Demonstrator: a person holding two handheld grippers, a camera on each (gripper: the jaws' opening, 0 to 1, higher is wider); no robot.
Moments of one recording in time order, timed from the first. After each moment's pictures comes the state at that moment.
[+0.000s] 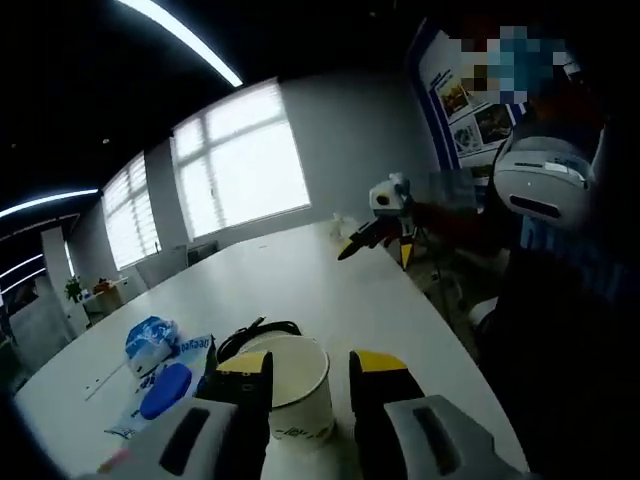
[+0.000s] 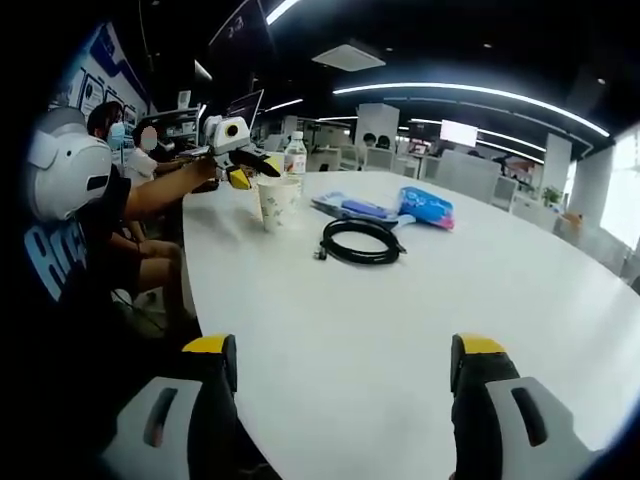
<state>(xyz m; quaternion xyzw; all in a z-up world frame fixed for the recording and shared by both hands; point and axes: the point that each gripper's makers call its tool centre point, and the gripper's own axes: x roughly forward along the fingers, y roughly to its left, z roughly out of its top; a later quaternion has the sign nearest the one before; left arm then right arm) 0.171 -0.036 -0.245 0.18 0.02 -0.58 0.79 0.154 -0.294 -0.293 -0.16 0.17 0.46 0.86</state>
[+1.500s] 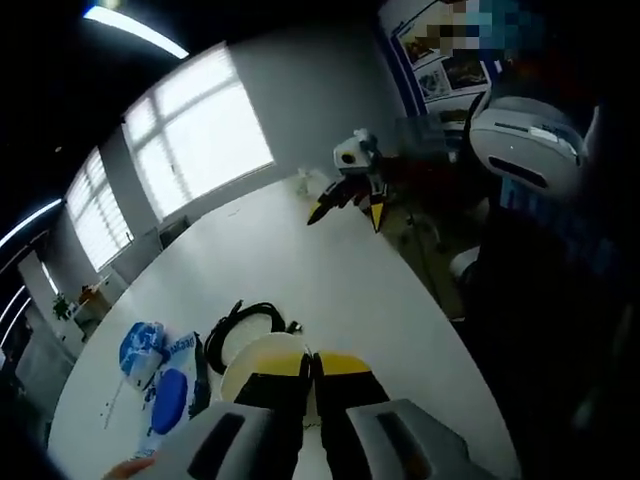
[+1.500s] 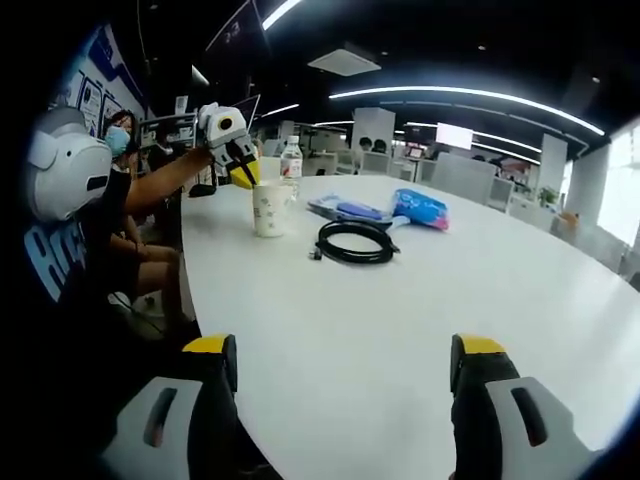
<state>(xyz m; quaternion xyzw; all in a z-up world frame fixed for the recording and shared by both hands) 0.160 -0.045 -0.243 0.29 0.07 -0.60 0.74 0.155 -0.304 -0.294 -0.15 0.17 0.45 0.86</state>
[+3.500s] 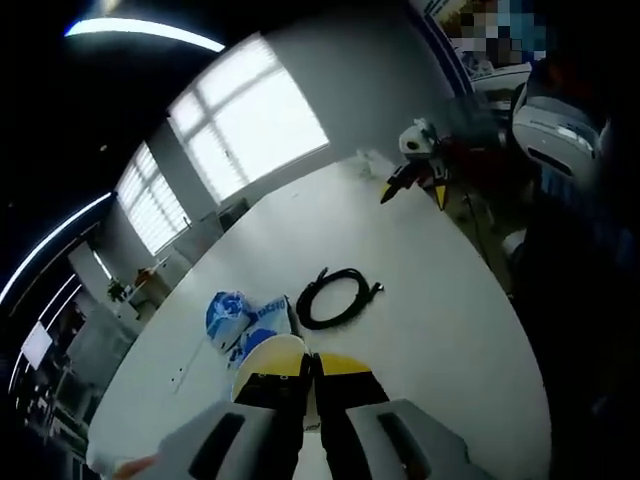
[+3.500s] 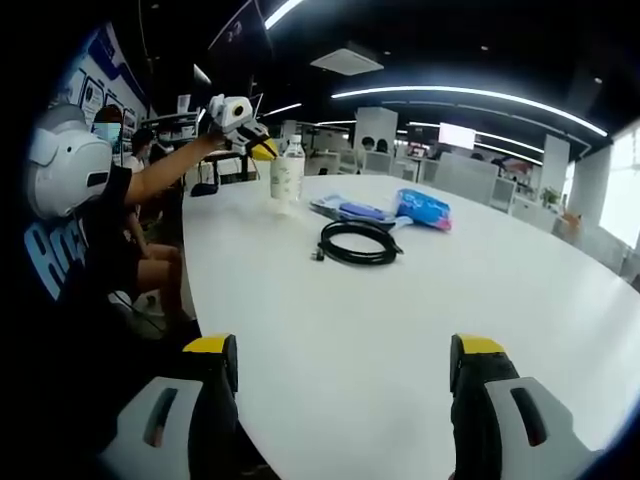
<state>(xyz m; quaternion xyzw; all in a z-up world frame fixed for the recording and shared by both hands) 0.218 0.039 -0.205 0.33 0.07 -0.48 0.81 0.155 -0.300 -0.294 -0.15 0.17 0.46 0.86</state>
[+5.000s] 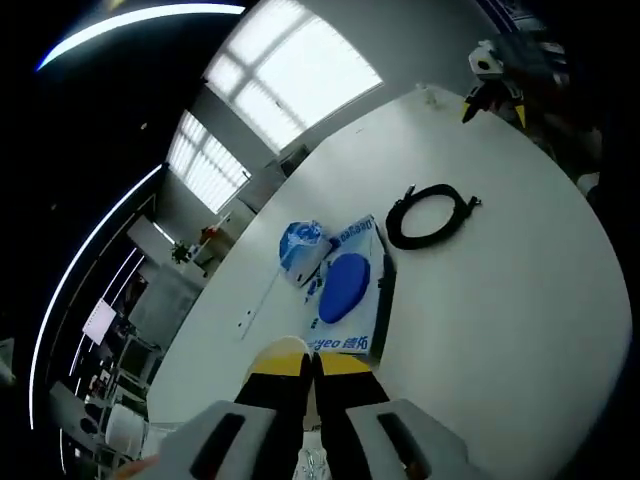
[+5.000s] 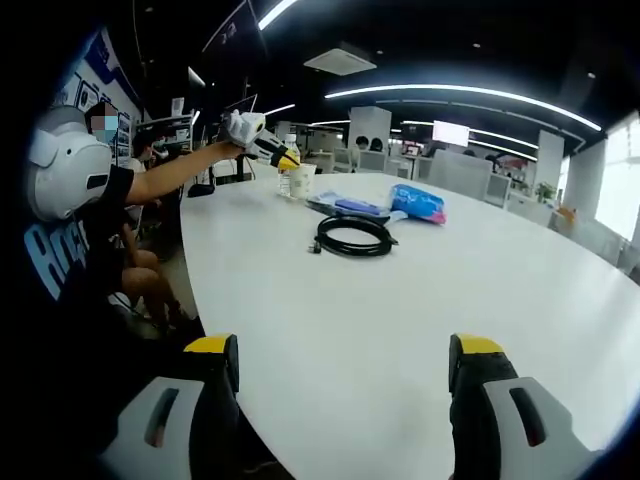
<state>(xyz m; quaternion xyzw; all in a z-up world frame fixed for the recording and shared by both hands) 0.298 0.095 -0.239 0.42 0.11 -0.31 0.85 0.149 -0.310 -0.300 -0.14 0.17 0.45 0.87</state>
